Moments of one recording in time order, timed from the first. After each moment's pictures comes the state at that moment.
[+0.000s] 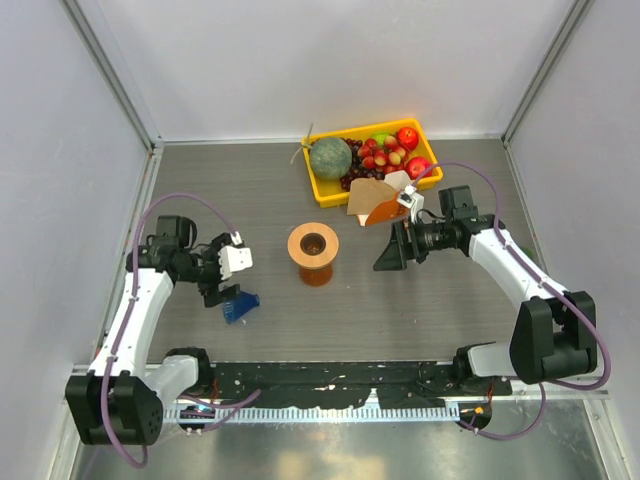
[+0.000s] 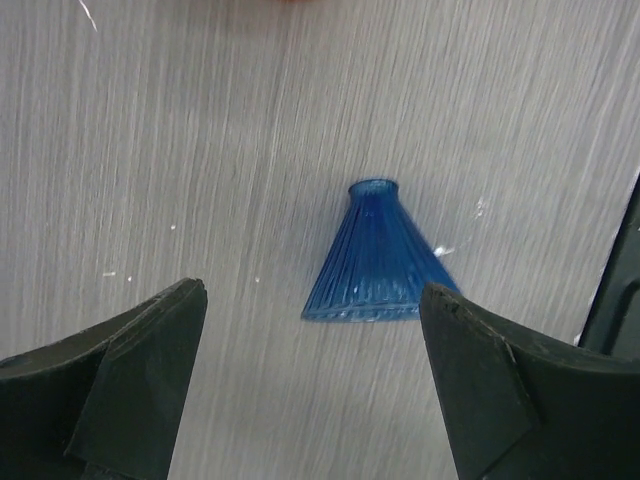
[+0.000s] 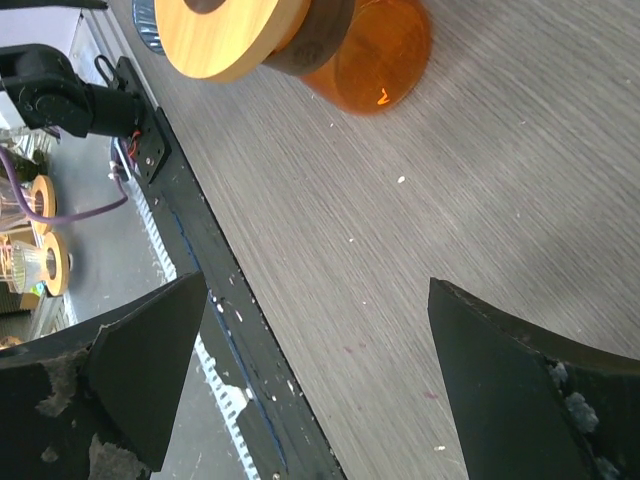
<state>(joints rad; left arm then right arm) -0.01 1.02 0.87 -1.02 0.68 1.23 0.16 1.35 0.92 -0.58 -0.95 -0.10</state>
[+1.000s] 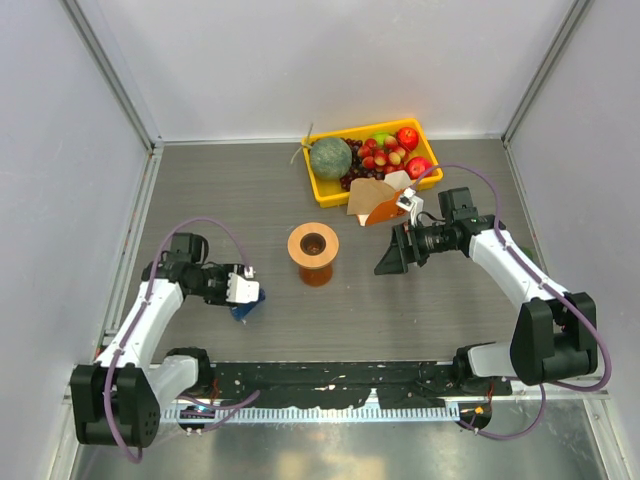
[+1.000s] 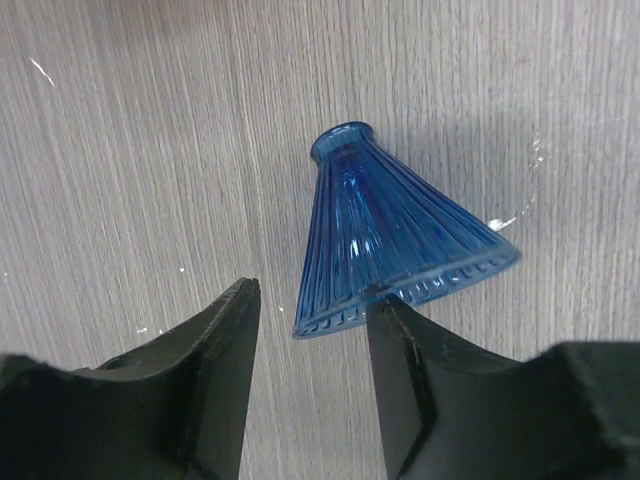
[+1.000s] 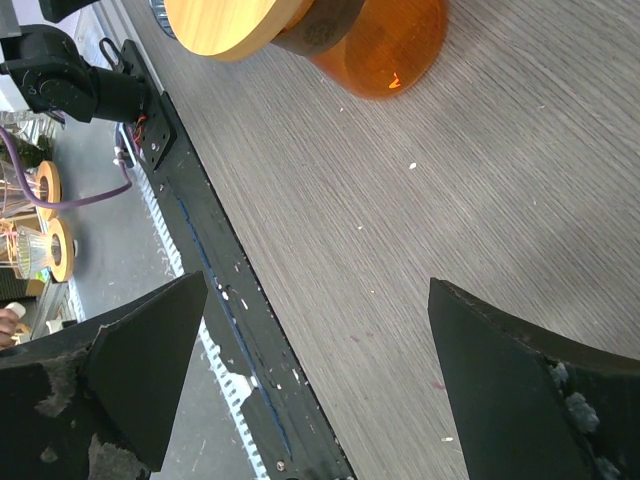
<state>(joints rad) -0.05 1.04 0.65 -0.82 0.61 1.62 0.16 1.34 0.92 -0.65 -0.96 -0.15</state>
